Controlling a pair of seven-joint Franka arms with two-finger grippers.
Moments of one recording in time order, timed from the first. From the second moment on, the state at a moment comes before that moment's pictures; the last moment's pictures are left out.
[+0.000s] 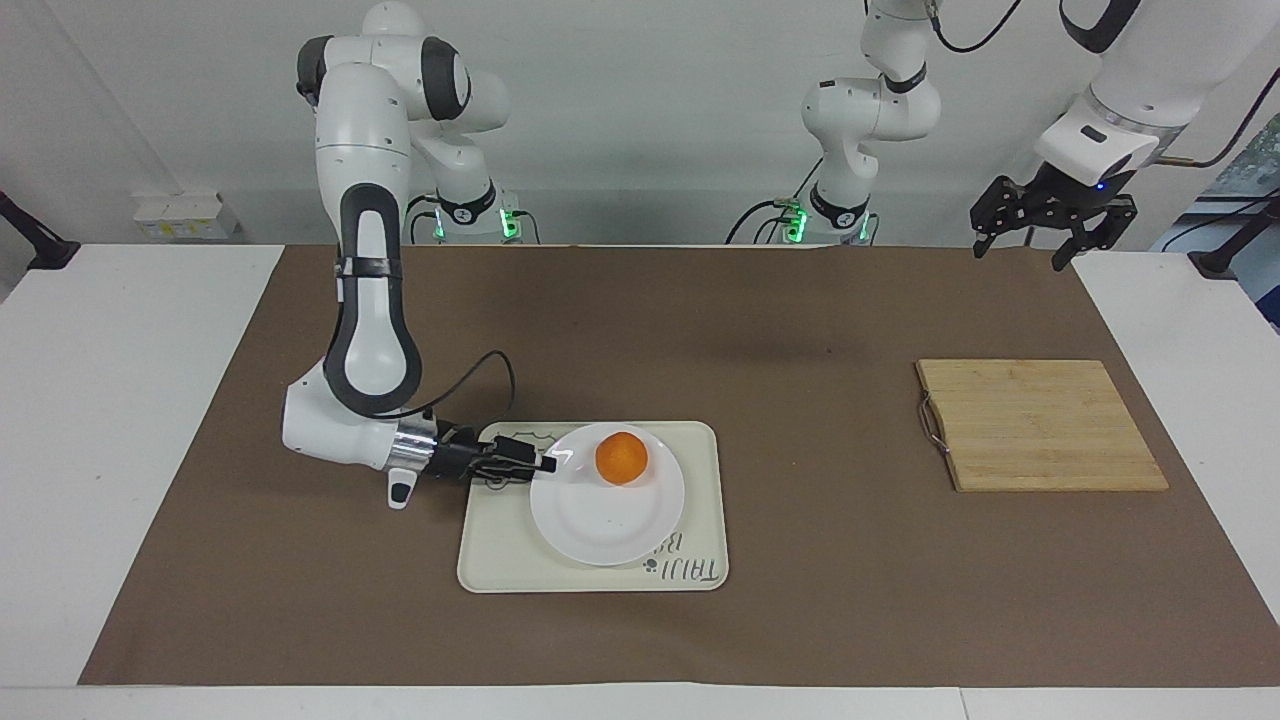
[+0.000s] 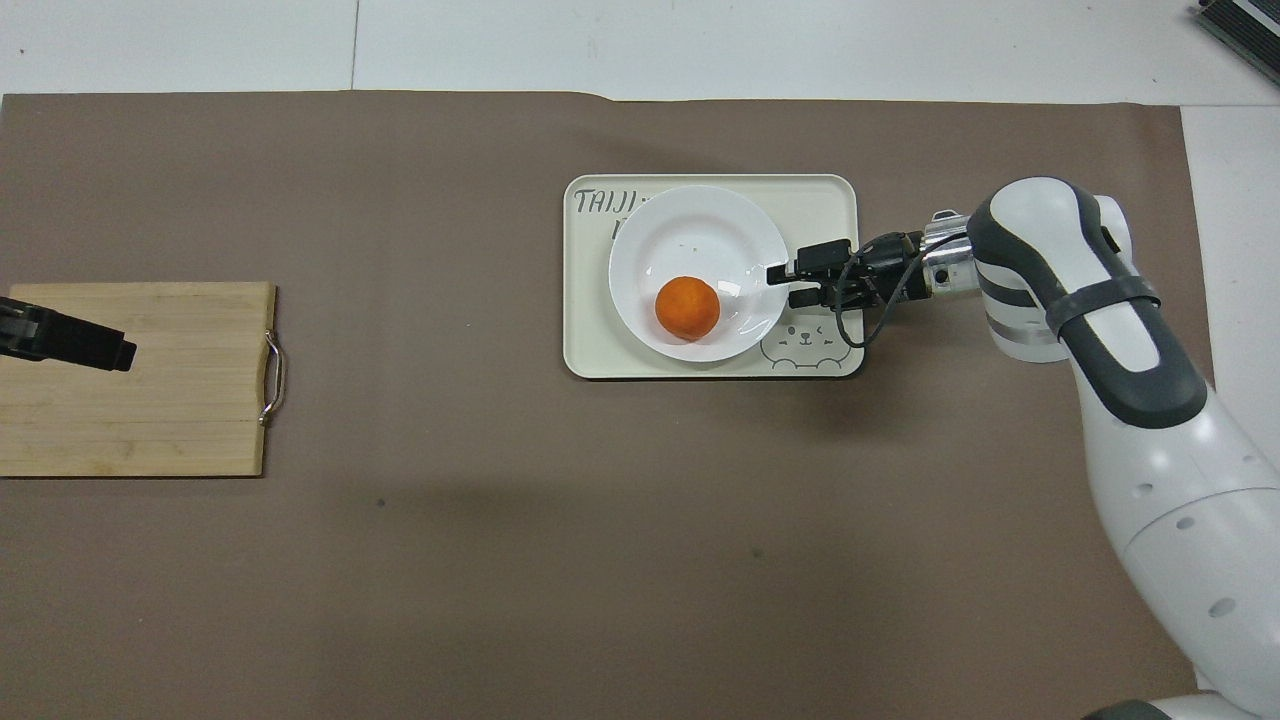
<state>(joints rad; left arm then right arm) -0.13 -0.02 0.07 -1.53 -0.02 1.49 0.22 0.08 0.64 -0.08 -1.62 1.15 1.89 -0.44</state>
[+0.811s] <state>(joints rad) -0.13 -0.02 0.07 -1.53 -0.02 1.49 0.22 0.07 0.53 -0.10 -1.62 0.87 1.94 -0.39</state>
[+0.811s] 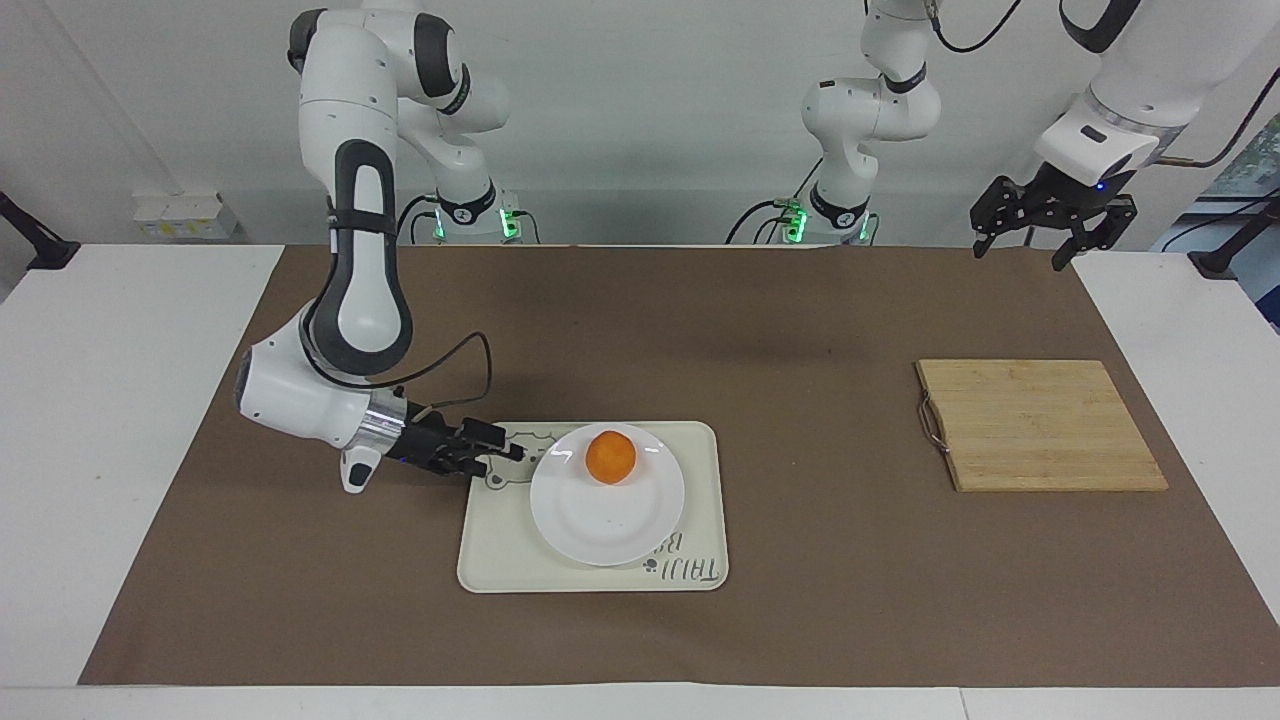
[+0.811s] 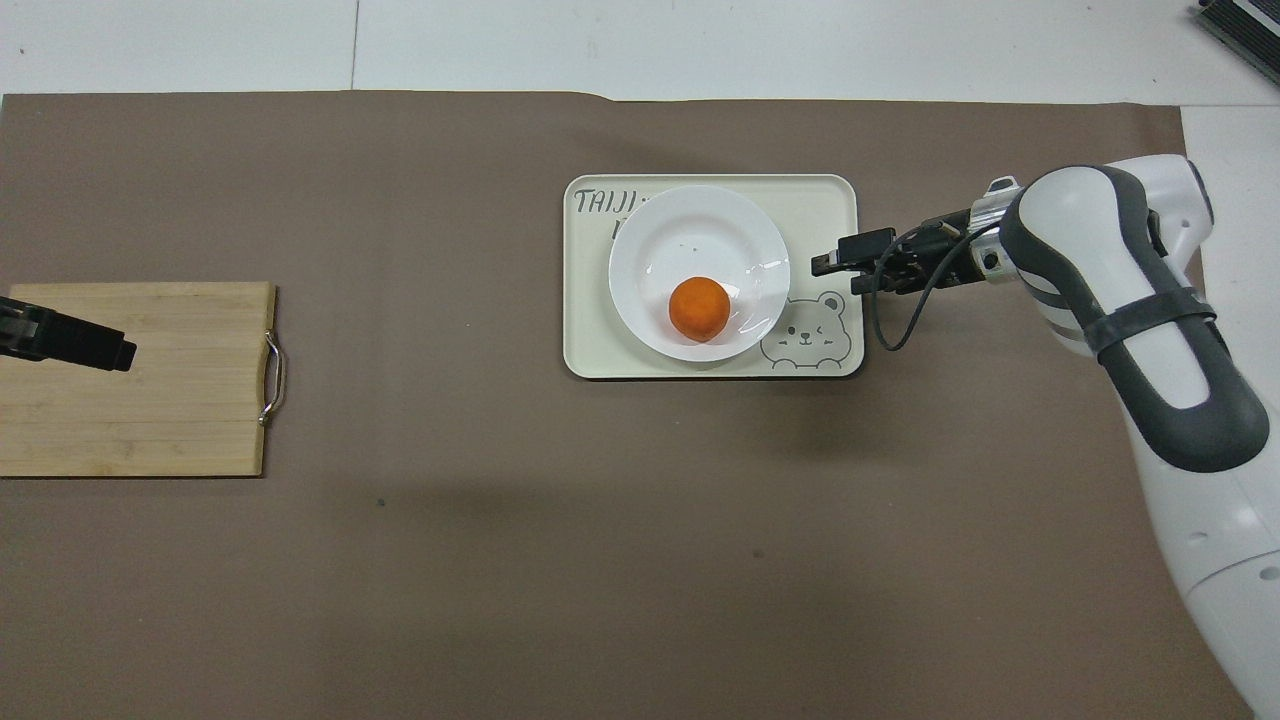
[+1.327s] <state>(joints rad) -0.13 -0.02 0.07 -1.53 -0.02 1.49 0.22 0.08 0.39 -0.10 -1.61 0.37 1.99 -0.18</state>
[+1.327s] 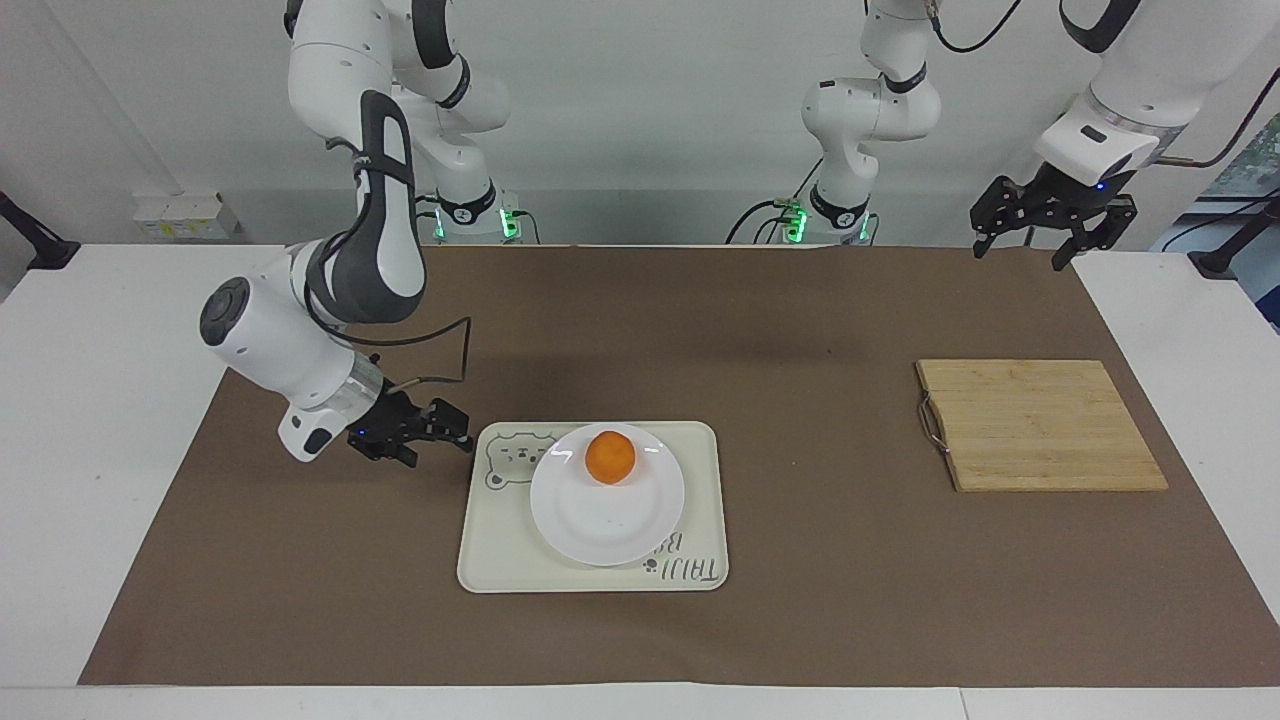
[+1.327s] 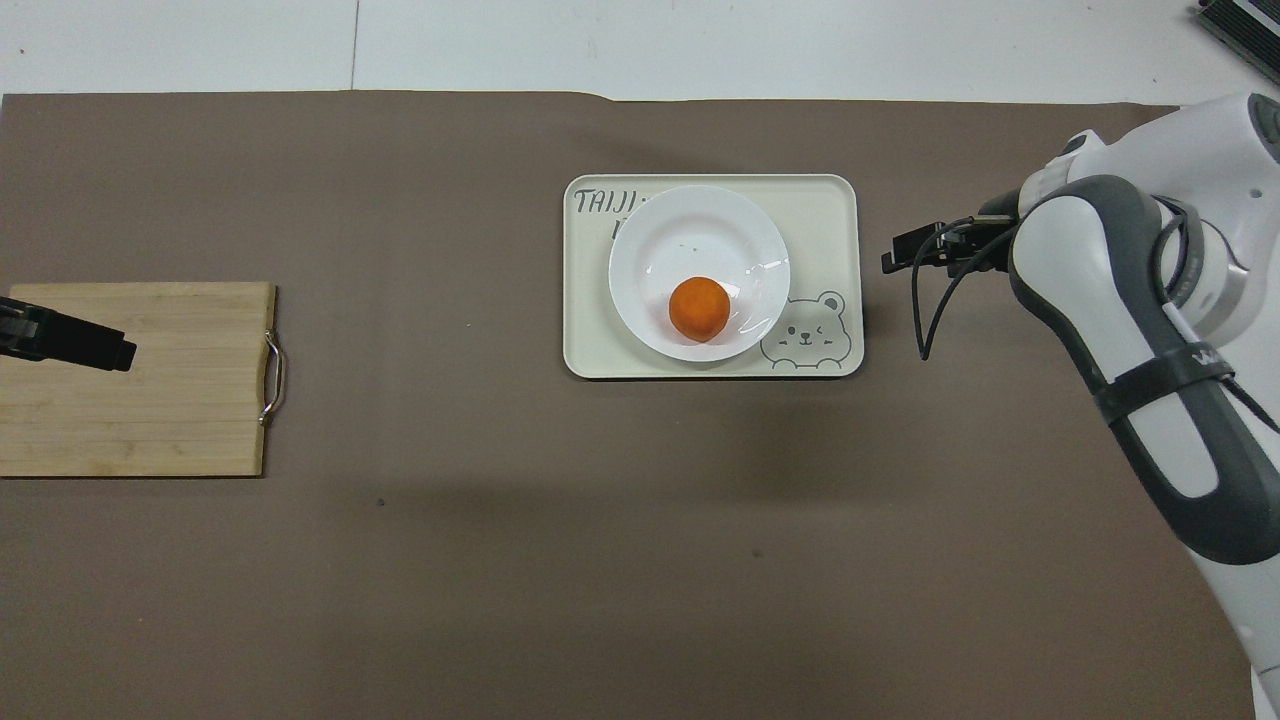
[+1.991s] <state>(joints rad) -0.13 -0.02 0.07 -1.53 -0.02 1.49 0.22 0.02 0.23 -0.11 -1.60 0.16 1.84 -0.12</state>
